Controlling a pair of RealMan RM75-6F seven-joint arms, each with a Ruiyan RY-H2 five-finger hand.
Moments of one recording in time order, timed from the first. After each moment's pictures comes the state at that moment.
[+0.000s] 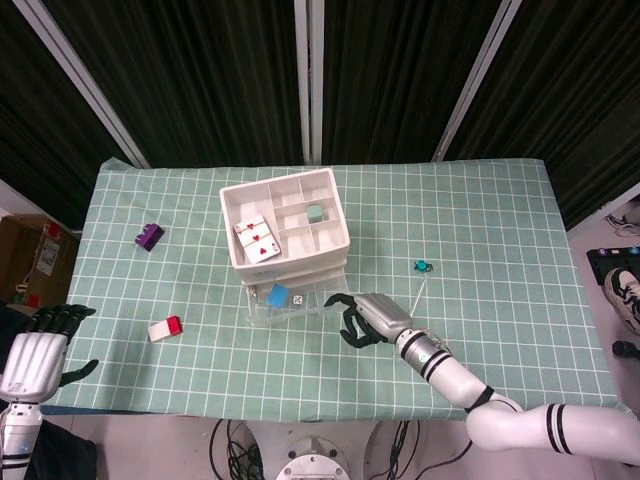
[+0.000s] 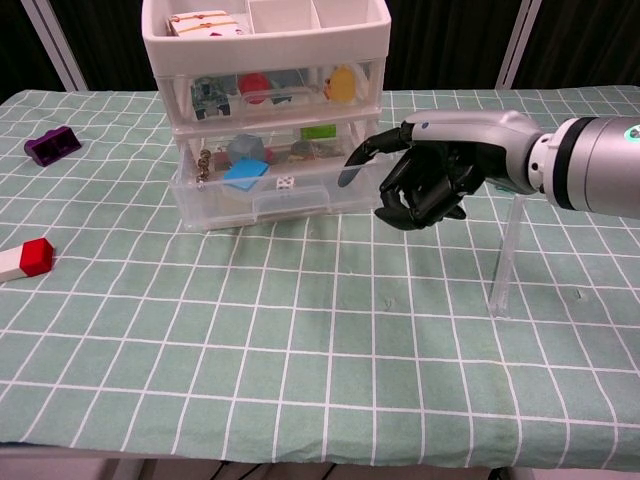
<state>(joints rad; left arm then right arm) -0.09 -1.20 -0.01 -1.52 1.56 1.52 0.10 0.77 -1.37 0.19 -1.84 -0.97 0.74 0.01</state>
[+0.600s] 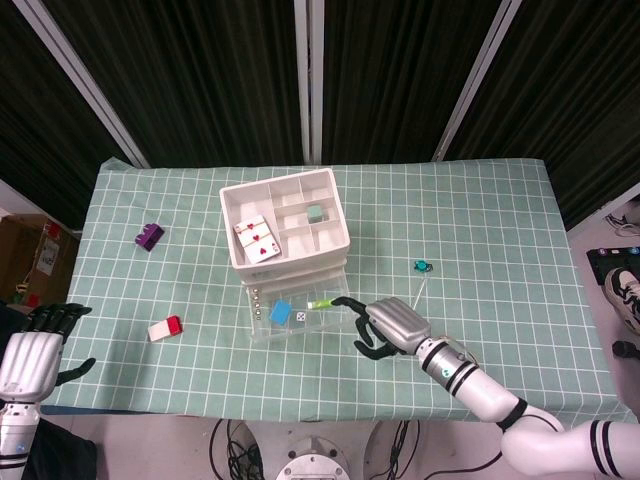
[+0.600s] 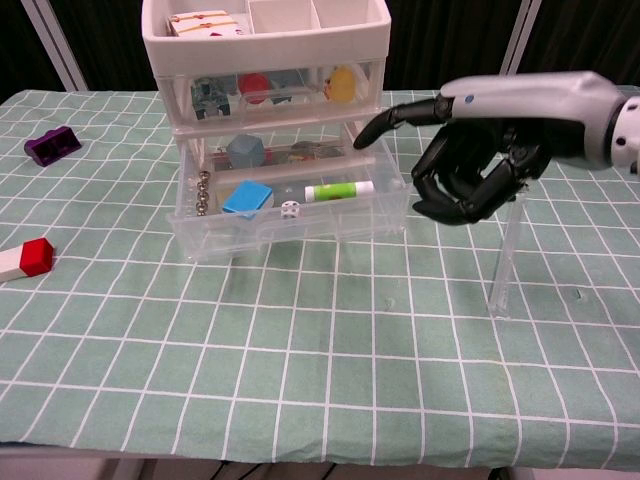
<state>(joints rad) -0.08 -1.20 -0.02 -1.51 1.56 1.53 0.09 0.74 -1.17 0.16 -2.00 -1.14 0.77 -0.03</state>
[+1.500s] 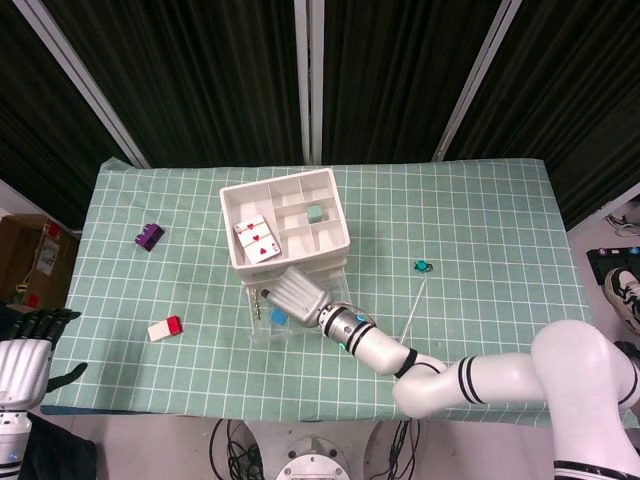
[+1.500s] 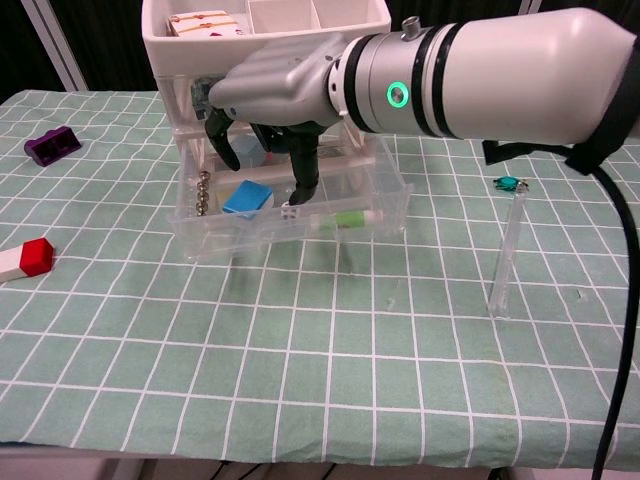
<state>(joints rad) -0.05 -1.20 -0.02 -1.50 1.55 1.56 0.07 1.29 -1.54 0.14 -1.64 -0.82 0.80 -0.81</state>
